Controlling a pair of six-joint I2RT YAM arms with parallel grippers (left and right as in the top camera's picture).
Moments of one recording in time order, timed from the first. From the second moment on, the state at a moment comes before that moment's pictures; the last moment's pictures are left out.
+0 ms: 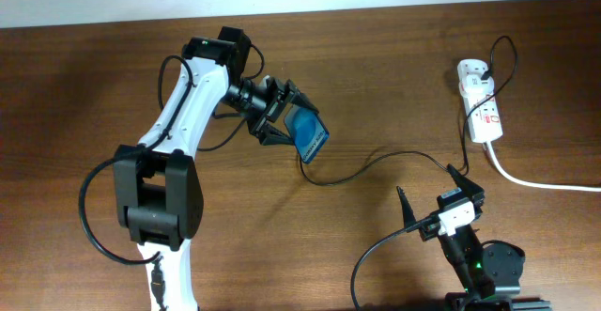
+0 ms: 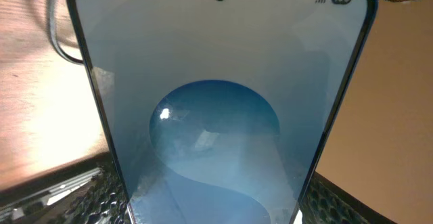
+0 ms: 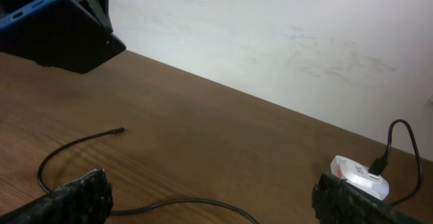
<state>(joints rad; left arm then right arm) -0.26 2.19 1.92 -1.32 0.97 -0.70 -0.06 0.01 0.01 -0.05 -0.36 -0.25</state>
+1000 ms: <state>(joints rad) -0.23 2.19 1.92 -1.32 1.20 -1.02 -0.06 0.01 0.01 -0.05 -0.36 -0.25</state>
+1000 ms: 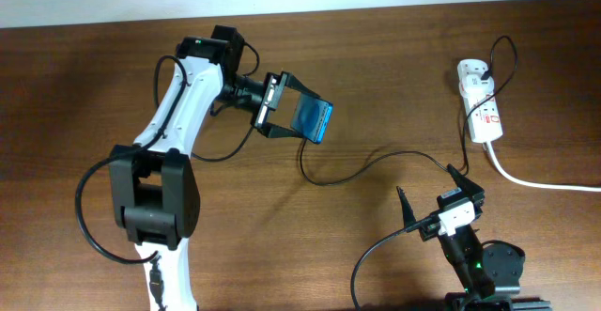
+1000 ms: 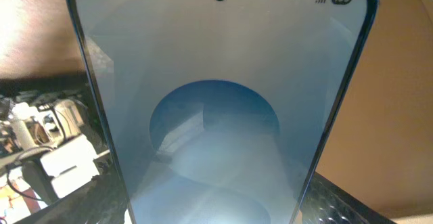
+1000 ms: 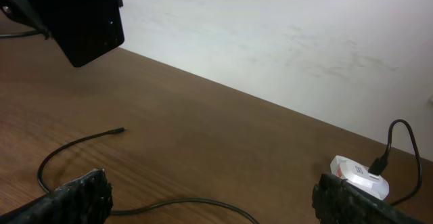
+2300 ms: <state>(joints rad) 0.02 2.19 1.92 -1.32 1.29 -1.02 -0.06 0.01 0.01 -0.05 -0.36 -0.25</state>
